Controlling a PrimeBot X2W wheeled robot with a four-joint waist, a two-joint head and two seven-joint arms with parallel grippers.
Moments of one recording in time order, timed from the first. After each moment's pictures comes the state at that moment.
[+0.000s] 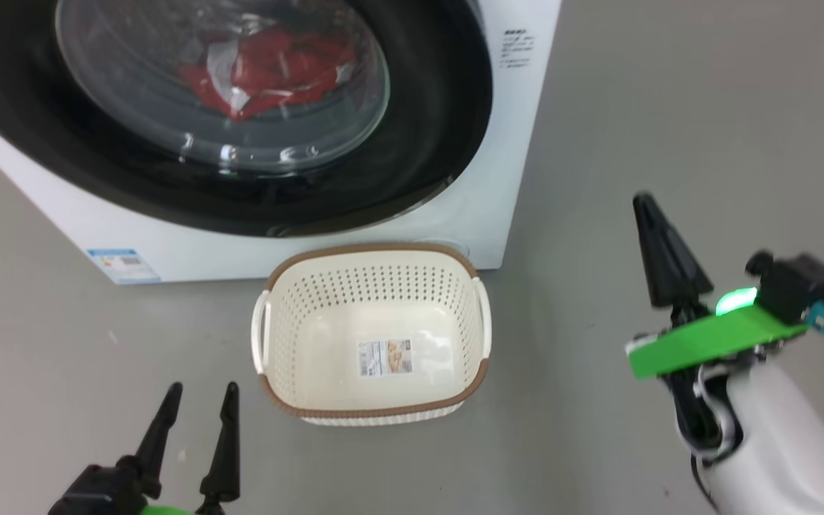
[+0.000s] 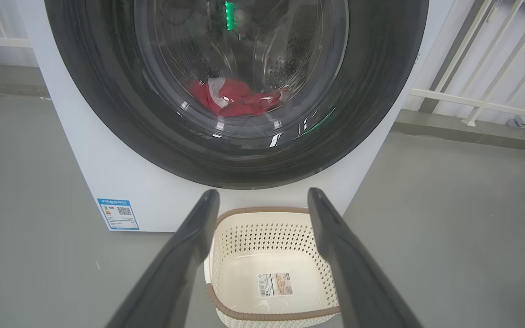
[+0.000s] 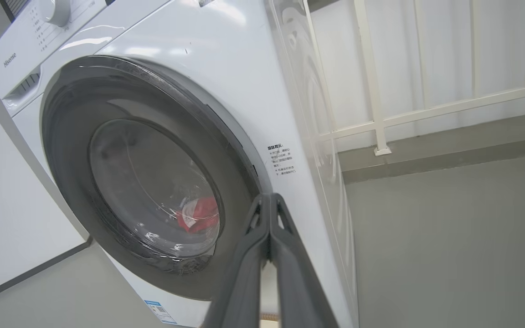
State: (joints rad) left arm -0.03 0.05 0.01 0.21 -0.25 -0.12 -0.25; right arm -0.33 -0.08 0.12 0.30 0.56 0.13 -0.25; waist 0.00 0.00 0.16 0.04
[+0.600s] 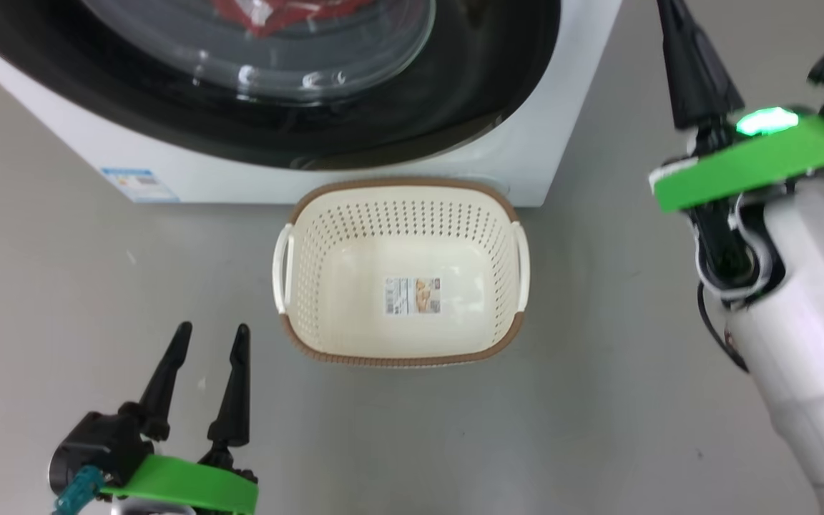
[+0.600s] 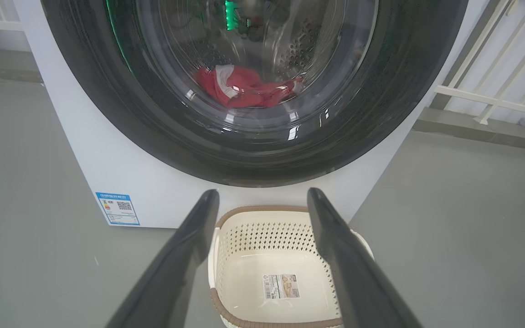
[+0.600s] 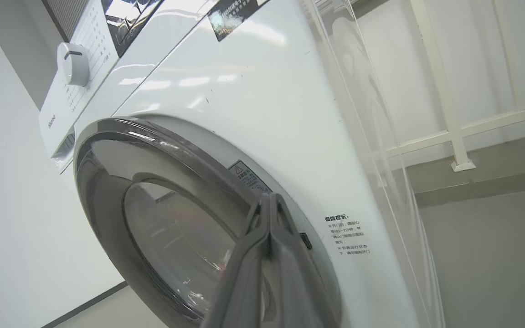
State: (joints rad) left arm -0.15 0.06 -0.04 0.20 -0.29 -0.12 -0.25; right arm -0.77 -0.20 0.28 0.40 0.87 0.13 -0.26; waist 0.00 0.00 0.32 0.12
